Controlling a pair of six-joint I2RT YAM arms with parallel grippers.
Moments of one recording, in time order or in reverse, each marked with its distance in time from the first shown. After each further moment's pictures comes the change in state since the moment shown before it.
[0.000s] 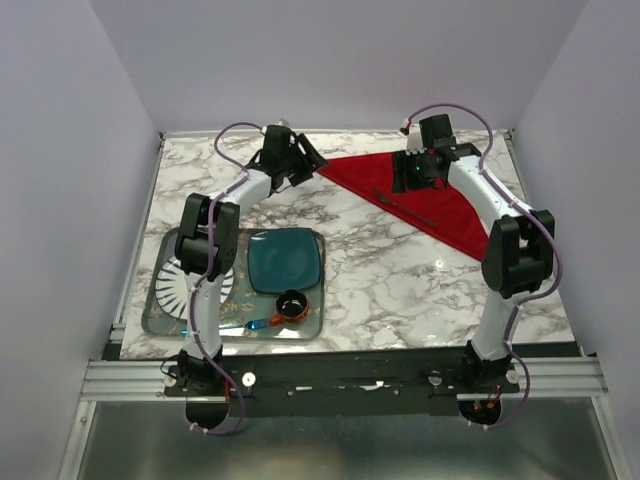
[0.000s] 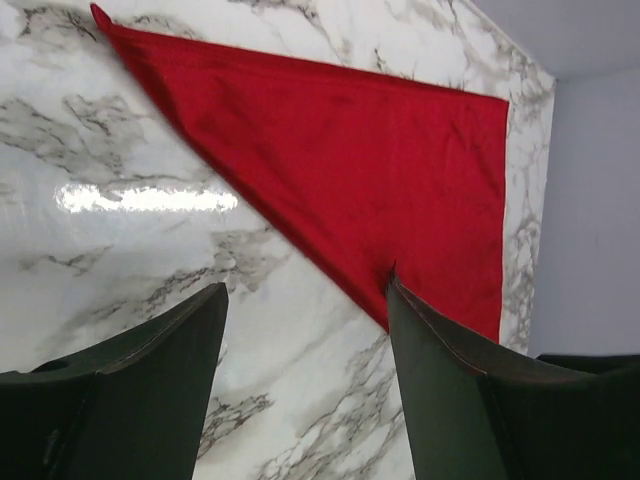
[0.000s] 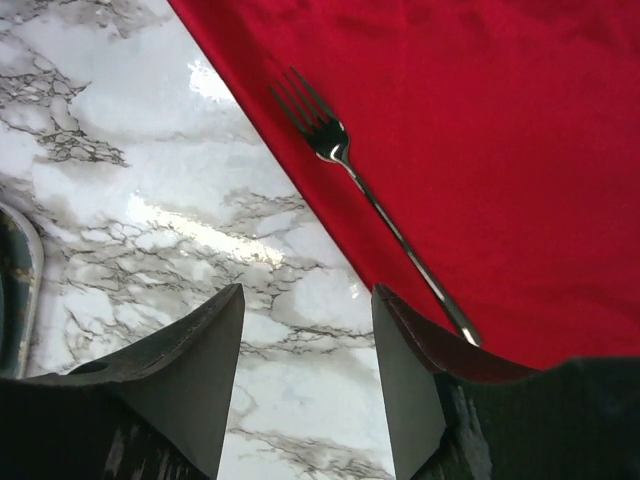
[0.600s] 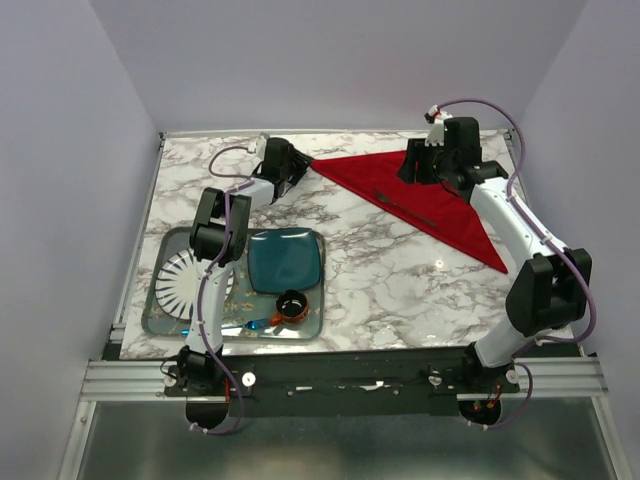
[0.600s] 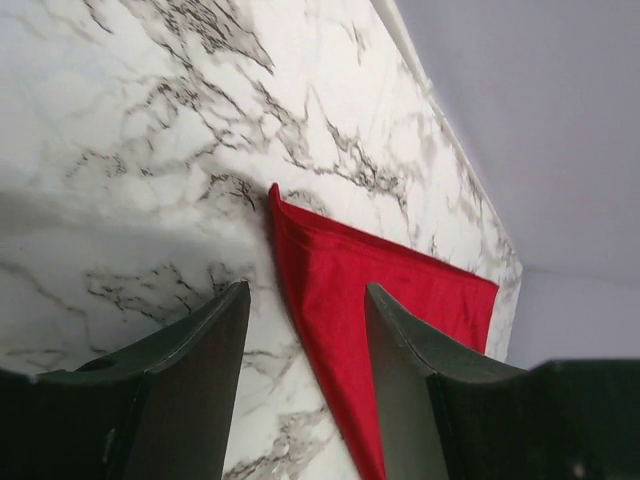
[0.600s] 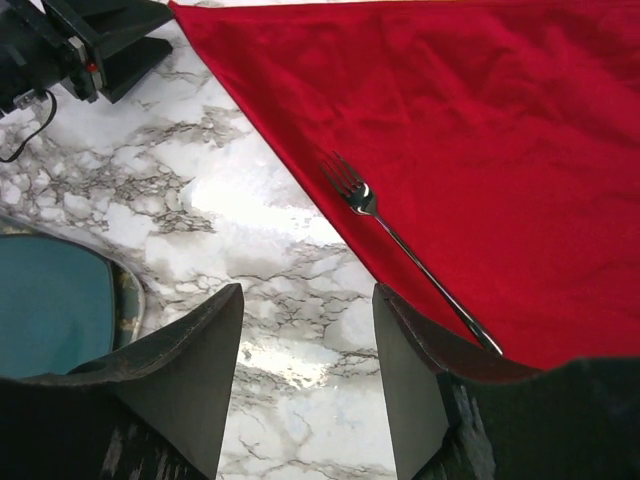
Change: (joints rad) left arm 0.035 0.239 0.078 0.239 -0.232 -0.290; right arm -0.013 -0.296 -0.272 0.279 -0.013 0.175
